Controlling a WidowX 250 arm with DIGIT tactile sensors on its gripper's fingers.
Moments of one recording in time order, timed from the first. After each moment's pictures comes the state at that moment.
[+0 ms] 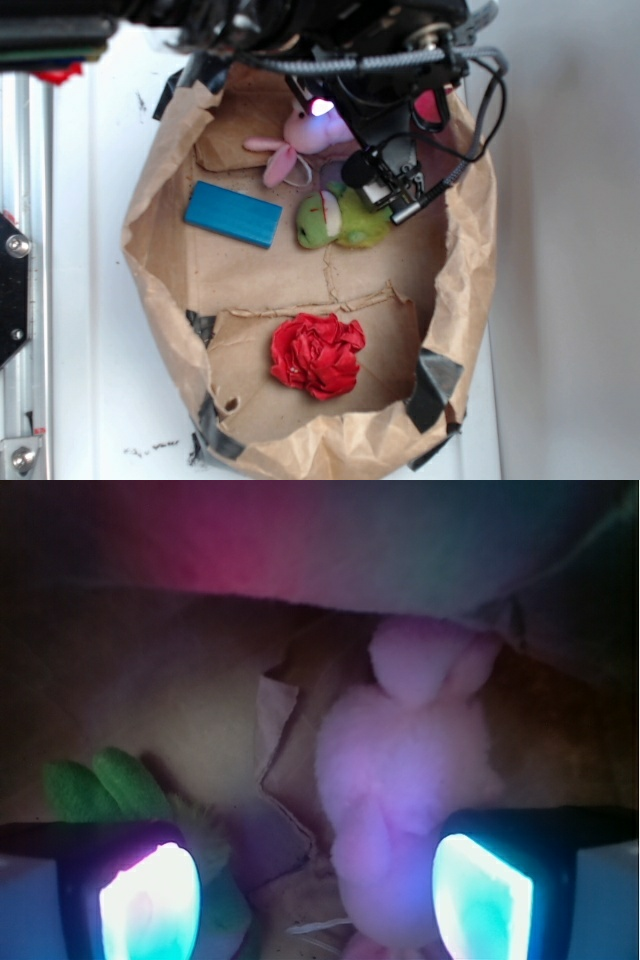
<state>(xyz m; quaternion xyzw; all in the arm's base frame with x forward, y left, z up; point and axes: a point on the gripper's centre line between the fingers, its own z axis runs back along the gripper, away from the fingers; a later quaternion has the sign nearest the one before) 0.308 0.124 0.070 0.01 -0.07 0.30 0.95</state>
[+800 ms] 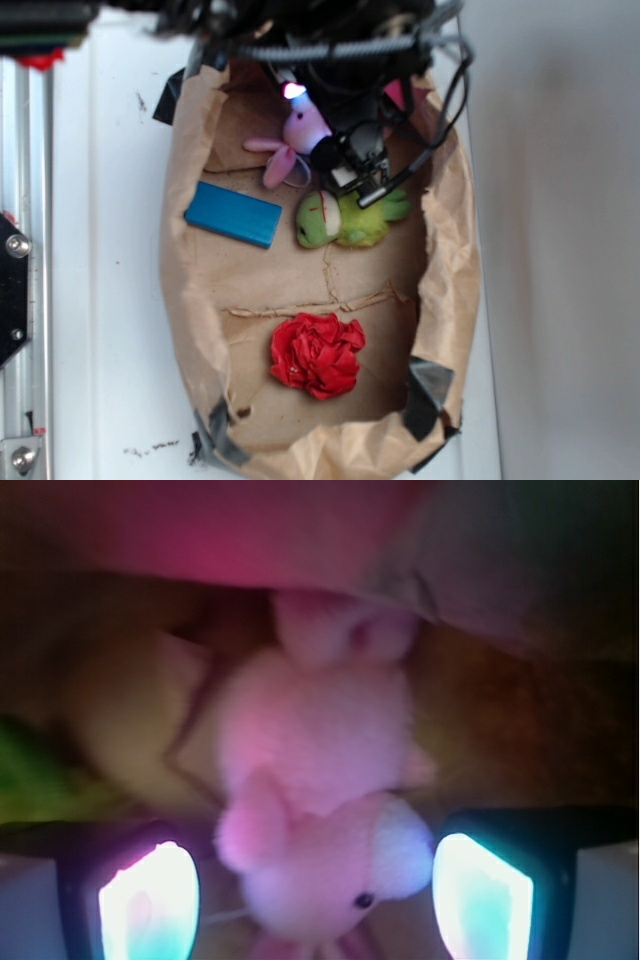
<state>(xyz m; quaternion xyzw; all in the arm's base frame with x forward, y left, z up) 0.285 0.129 0.049 0.07 -0.05 0.29 0.95</state>
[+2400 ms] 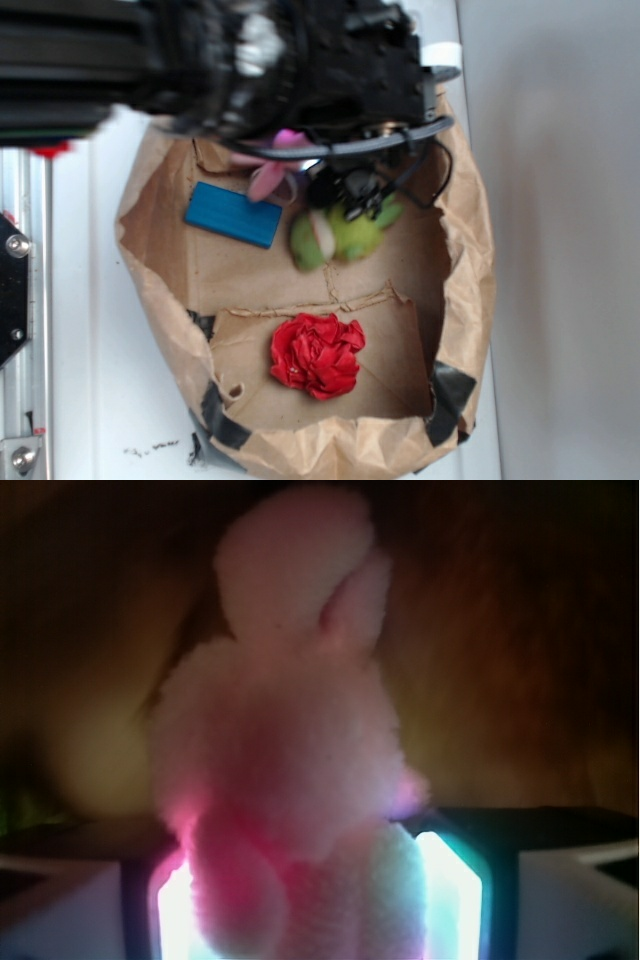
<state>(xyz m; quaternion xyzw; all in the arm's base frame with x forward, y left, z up) 0.290 0.085 0.068 0.06 -0.07 0.26 0.96</state>
